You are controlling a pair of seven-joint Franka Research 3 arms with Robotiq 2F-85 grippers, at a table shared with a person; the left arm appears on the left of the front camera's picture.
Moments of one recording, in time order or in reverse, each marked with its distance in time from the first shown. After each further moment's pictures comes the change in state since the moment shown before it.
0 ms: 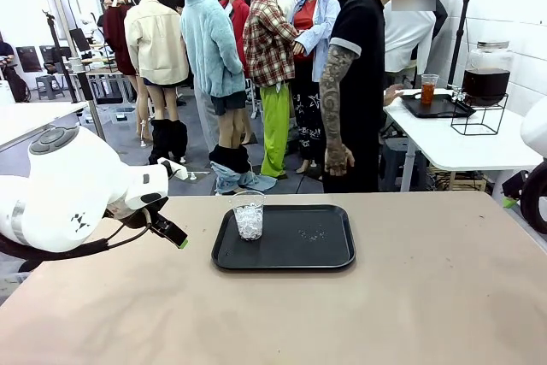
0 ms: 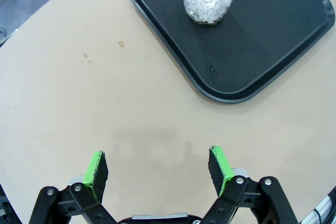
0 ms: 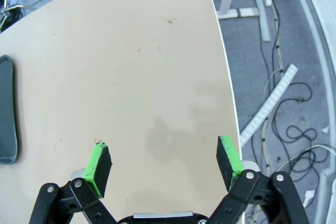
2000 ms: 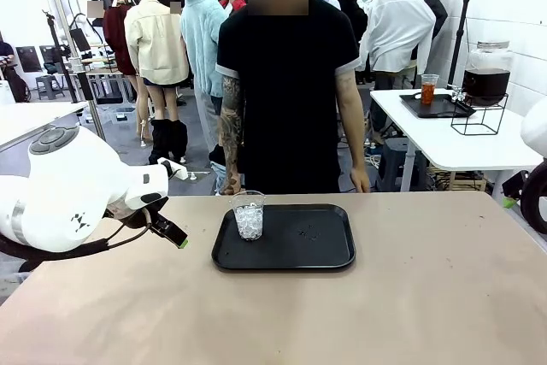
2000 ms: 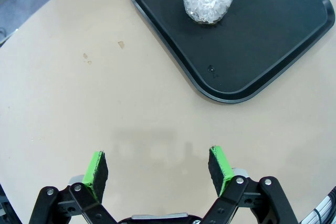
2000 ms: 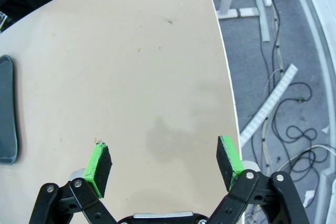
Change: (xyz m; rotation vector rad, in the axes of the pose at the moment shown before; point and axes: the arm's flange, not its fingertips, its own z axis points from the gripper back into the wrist) left arm 0.000 0.000 0.000 0.000 0.000 0.000; right arm 0.000 0.000 0.000 0.000 0.000 0.000
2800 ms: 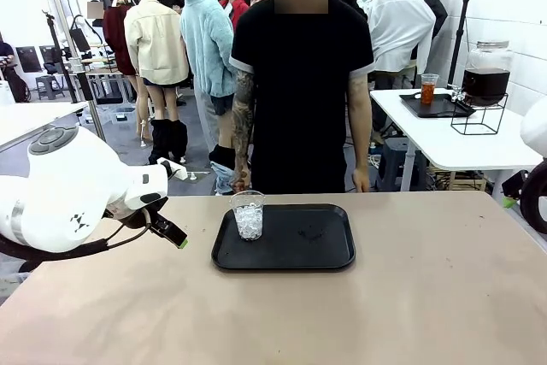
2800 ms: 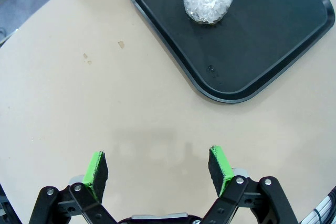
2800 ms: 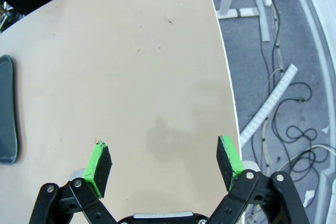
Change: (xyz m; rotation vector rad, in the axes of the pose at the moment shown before) left arm 0.000 0.000 0.000 0.000 0.000 0.000; right arm 0.000 0.000 0.000 0.000 0.000 0.000
